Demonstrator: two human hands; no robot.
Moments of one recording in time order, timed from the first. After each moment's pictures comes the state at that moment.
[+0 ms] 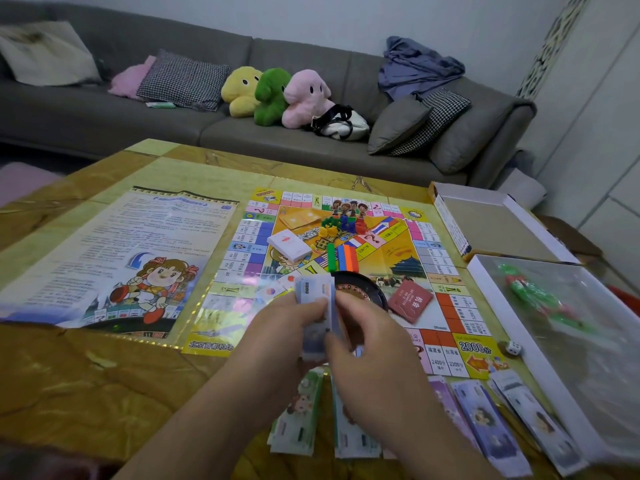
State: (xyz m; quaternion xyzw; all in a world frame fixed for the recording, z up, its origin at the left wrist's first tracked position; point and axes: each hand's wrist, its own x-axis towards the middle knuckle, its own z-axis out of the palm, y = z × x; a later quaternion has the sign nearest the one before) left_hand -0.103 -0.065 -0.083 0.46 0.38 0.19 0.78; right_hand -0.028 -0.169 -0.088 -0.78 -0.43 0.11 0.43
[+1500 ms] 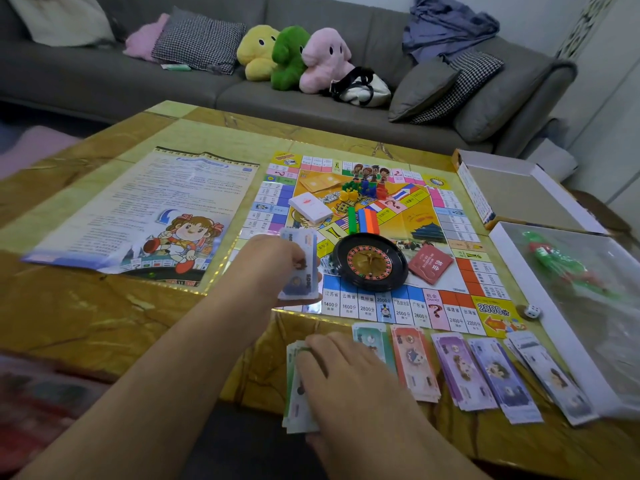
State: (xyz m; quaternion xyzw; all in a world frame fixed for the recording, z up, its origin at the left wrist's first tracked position) left_hand -0.117 -0.018 -0.067 0.53 0.52 0.13 0.65; right_hand -0.082 -0.183 -0.111 -0.73 -0.68 0.11 -0.05
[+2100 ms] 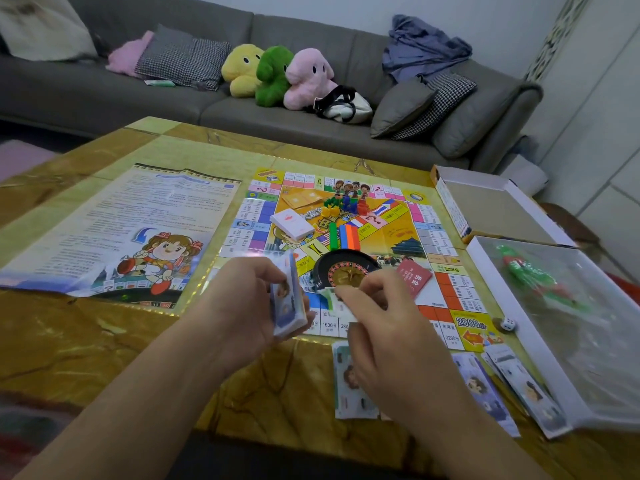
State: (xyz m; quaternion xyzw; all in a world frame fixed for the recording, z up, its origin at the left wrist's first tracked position) left_hand -0.135 -0.036 -0.069 0.33 0.35 0.13 0.86; right_hand -0.022 -0.197 -0.099 -0.79 -0.56 -0.10 0.23
